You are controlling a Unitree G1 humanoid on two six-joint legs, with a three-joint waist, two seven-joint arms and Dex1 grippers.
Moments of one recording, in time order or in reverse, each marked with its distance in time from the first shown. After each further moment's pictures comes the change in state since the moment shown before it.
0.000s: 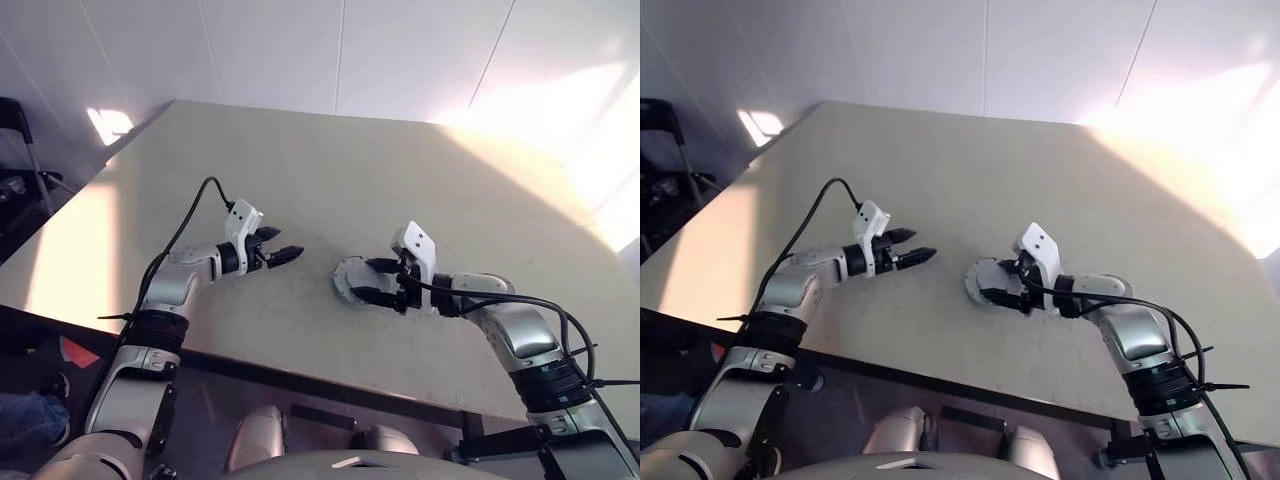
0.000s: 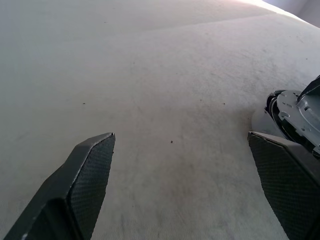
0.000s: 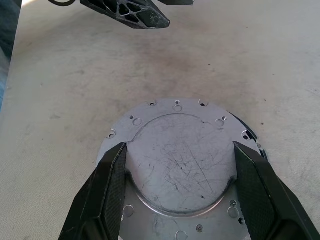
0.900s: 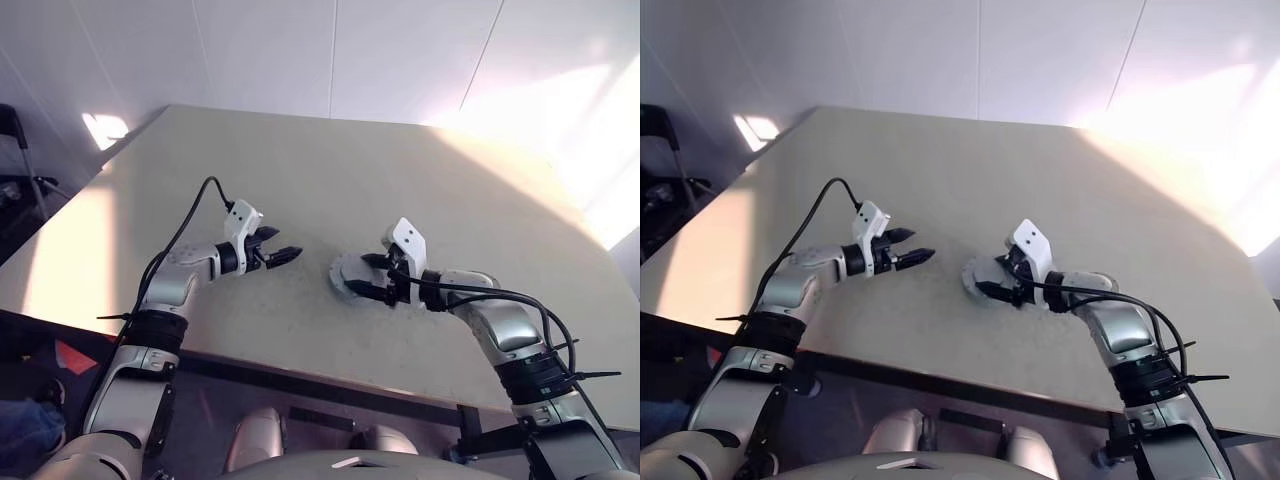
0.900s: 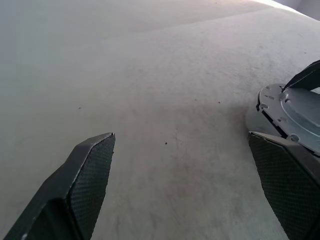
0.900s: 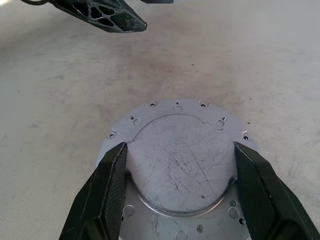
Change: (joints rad) left arm 0.001 0.007 -0.005 0.003 0.022 -0.021 -0.001; right arm -0.048 0.066 0.020 0.072 -0.051 0.005 -0.074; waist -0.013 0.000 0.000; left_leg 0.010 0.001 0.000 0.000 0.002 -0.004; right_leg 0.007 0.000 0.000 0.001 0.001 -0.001
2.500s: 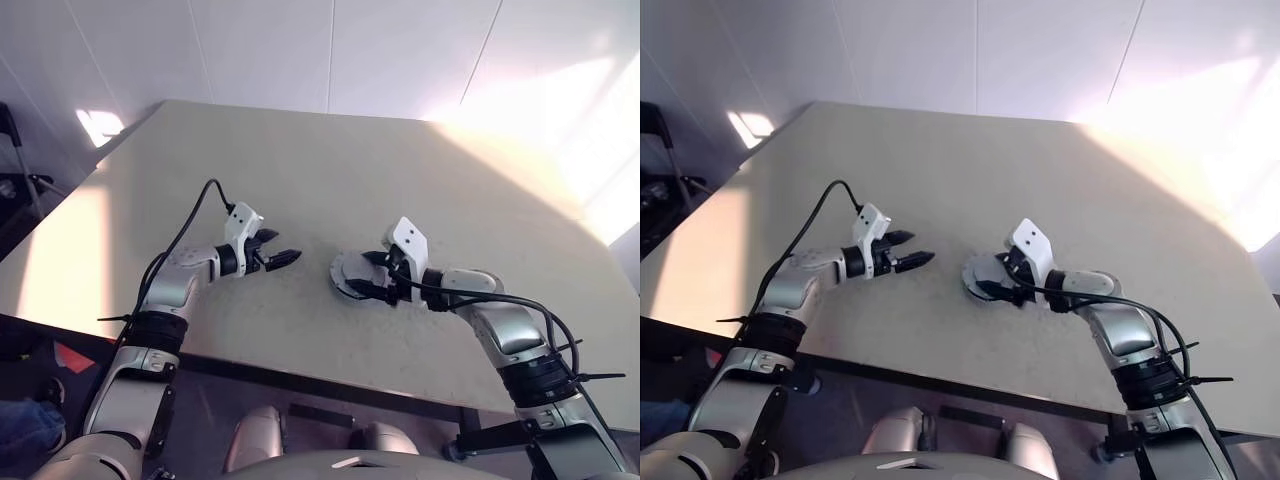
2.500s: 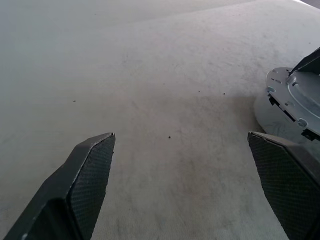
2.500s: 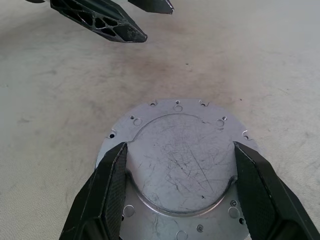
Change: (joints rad) left arm 0.004 -0.001 -0.002 0.017 0.022 -0.018 -0.013; right arm 0.021 -0.026 0.000 -0.050 -0.022 -0.029 0.009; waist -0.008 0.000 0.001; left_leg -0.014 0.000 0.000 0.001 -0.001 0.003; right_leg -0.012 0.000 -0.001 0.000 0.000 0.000
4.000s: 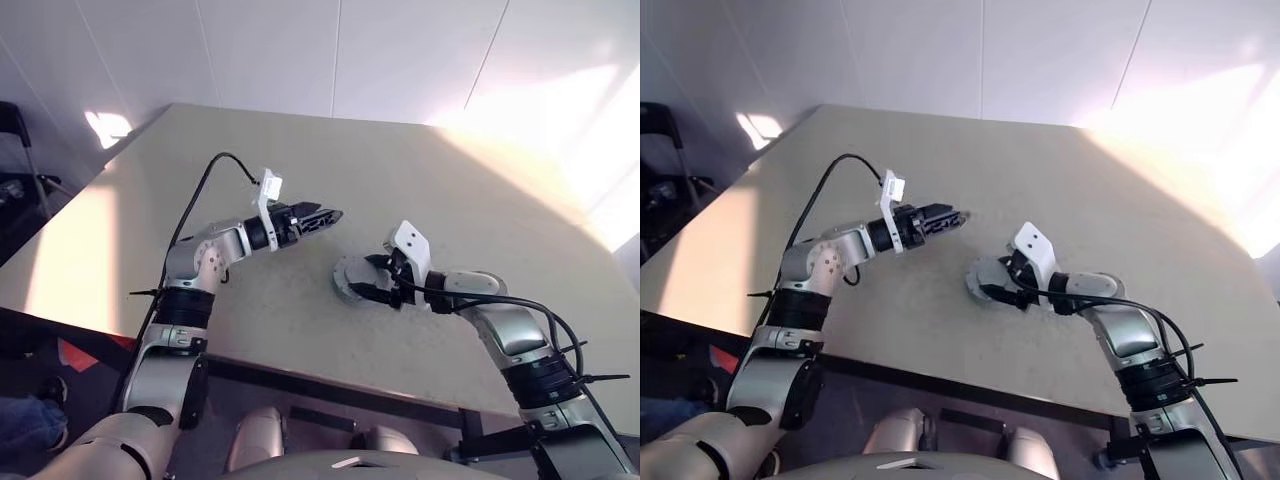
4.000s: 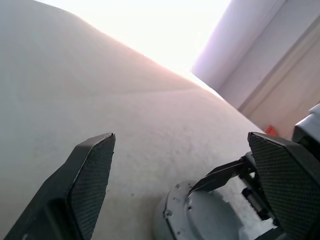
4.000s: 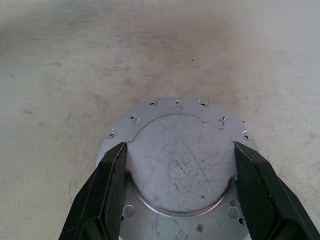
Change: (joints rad) left arm -0.146 -0.166 0.118 -0.110 -0.308 0.380 0.049; right arm 0.006 -0.018 0.006 0.017 -0.013 -0.005 0.020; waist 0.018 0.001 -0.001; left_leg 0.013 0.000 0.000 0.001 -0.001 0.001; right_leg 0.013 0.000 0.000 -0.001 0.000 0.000
